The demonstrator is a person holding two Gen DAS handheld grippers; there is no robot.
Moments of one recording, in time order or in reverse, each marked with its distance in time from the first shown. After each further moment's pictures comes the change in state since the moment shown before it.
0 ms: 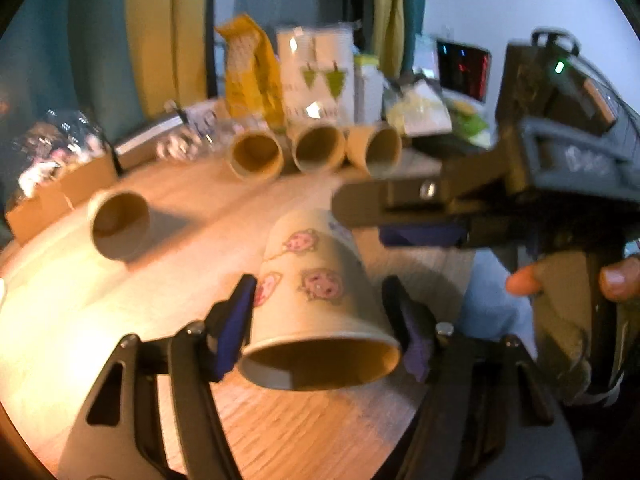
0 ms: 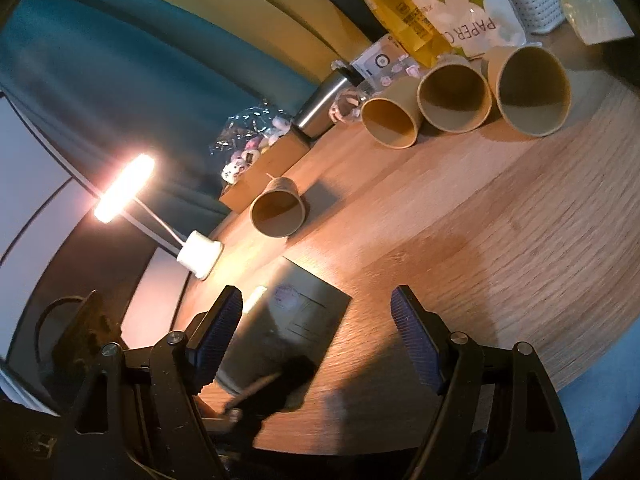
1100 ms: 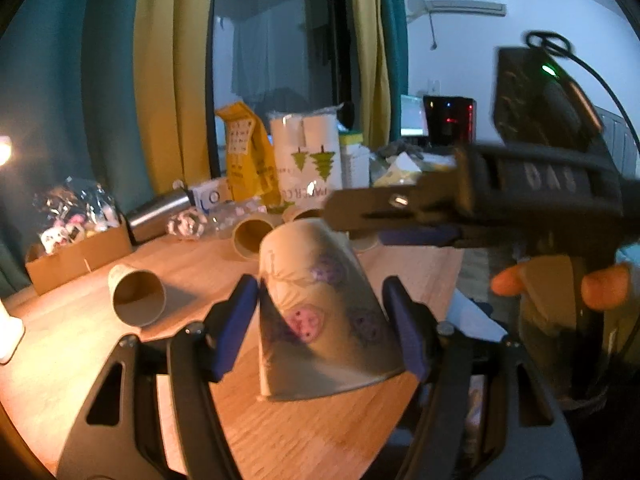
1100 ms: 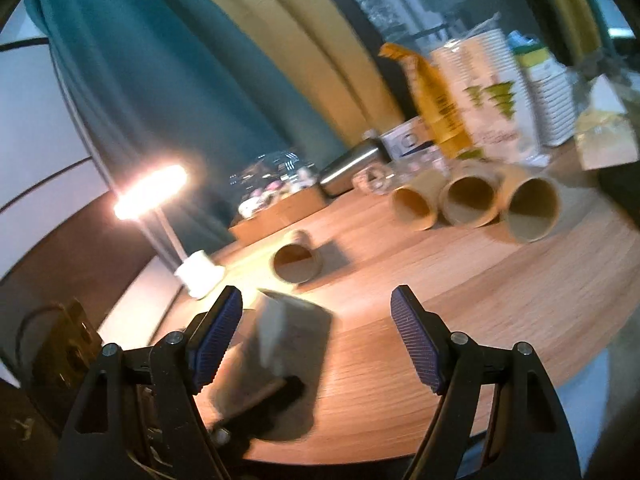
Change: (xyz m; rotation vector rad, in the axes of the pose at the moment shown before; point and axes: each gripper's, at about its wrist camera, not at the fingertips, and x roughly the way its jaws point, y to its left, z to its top) left arm -0.048 -0.030 0.004 0.063 -0.253 0.016; right arm -0.037 0.056 0.000 -0.227 -0.165 -0.051
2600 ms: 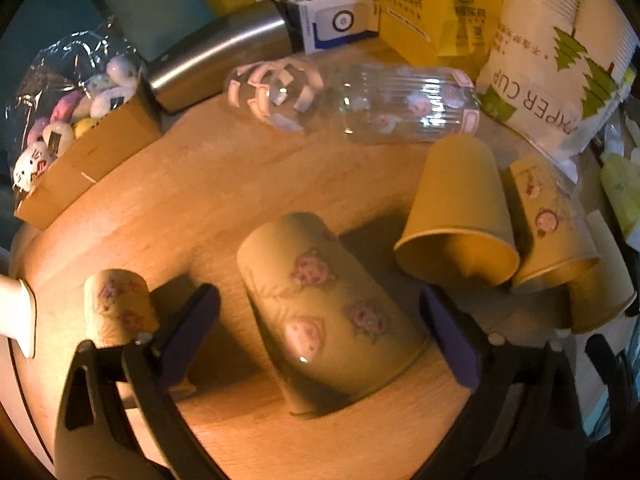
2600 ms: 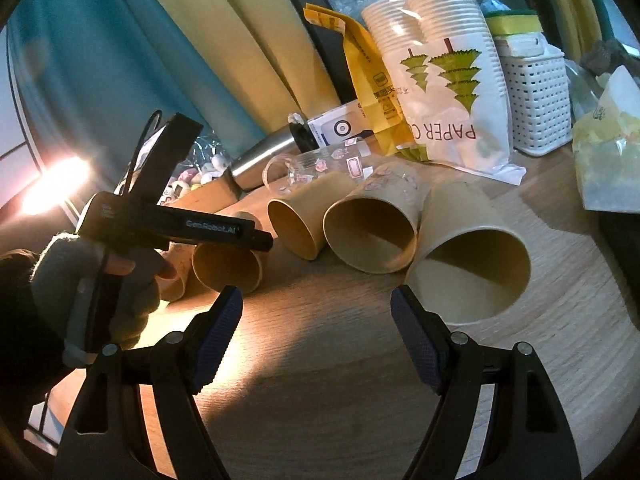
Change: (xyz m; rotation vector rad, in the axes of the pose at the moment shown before) left arm 0.288 0.139 0.048 -0.326 0.793 0.376; right arm 0.069 -0.121 0.047 -0.058 0.067 -0.174
